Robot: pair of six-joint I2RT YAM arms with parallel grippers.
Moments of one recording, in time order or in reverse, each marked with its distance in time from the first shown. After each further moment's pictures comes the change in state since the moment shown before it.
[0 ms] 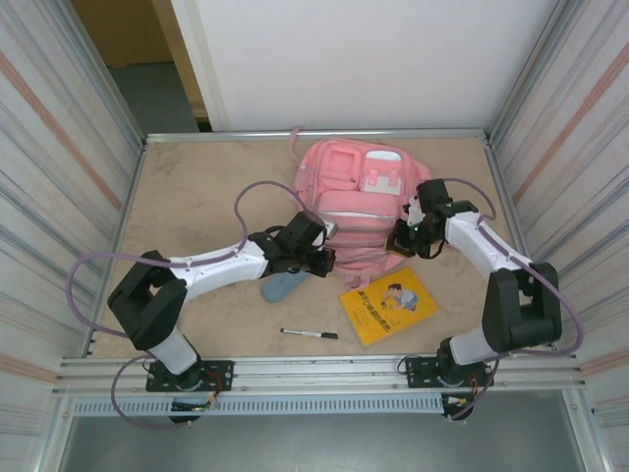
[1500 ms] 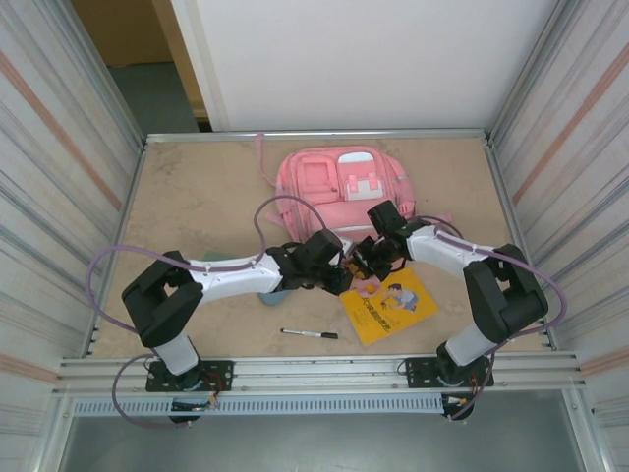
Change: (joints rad) left arm -0.116 0.062 -0.020 0.087 0.003 -0.042; right arm 0.343 0.076 -0.112 0.256 0.006 0.858
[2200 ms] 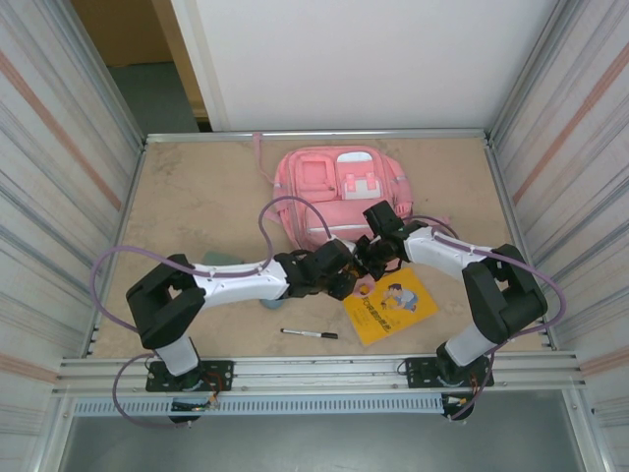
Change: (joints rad) left arm -0.080 0.013 0.027 -0.063 -0.250 -0.048; right arm 0.021 0.000 -0.001 0.047 -0.020 0.031
